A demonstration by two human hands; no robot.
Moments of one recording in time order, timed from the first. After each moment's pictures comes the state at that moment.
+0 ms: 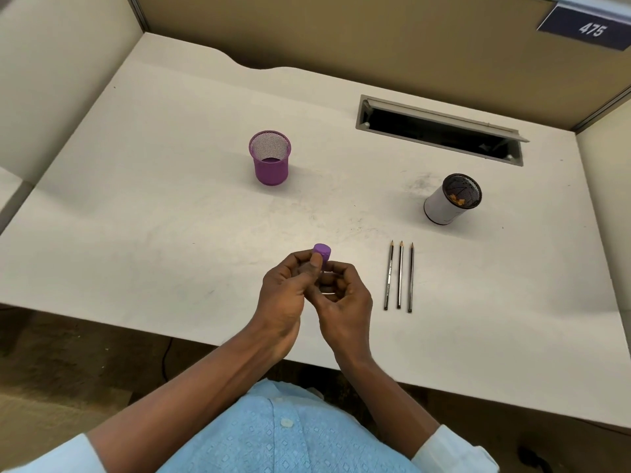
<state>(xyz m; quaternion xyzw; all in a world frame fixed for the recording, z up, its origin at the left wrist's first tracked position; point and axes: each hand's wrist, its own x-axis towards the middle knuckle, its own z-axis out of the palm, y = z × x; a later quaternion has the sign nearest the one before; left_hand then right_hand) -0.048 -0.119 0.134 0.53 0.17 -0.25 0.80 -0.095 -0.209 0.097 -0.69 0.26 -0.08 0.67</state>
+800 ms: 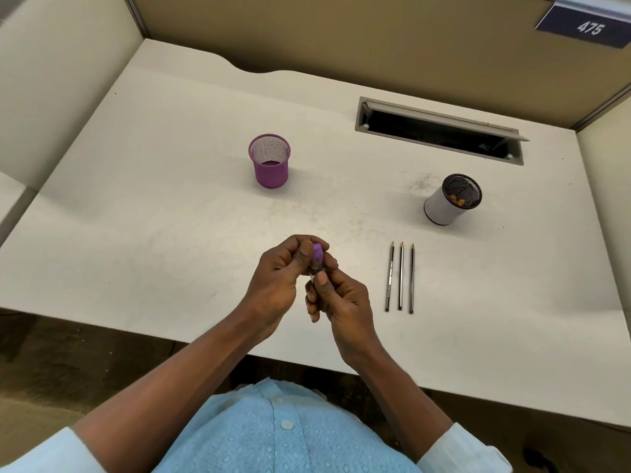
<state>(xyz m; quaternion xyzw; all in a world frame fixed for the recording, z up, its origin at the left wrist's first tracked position) -0.022 -0.099 0.141 0.64 -0.01 -0.24 0.73 -0.090 -0.221 0.104 -0.58 0.17 0.02 0.80</state>
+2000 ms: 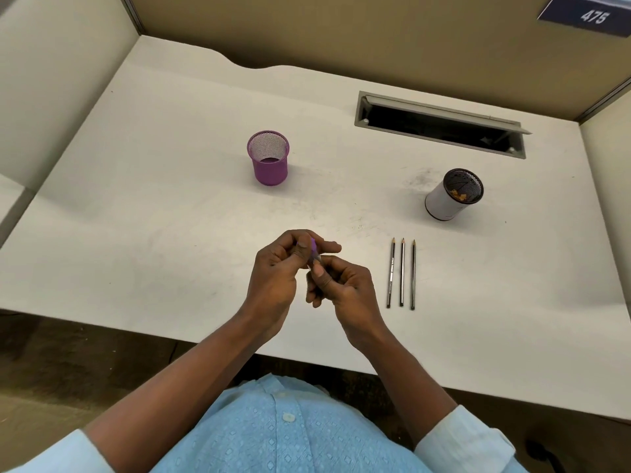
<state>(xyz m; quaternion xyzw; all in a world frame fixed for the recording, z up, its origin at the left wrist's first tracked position) -0.023 -0.105 0.140 0.64 0.01 -0.22 0.73 -0.073 -0.235 0.105 -0.63 0.15 0.03 0.76</state>
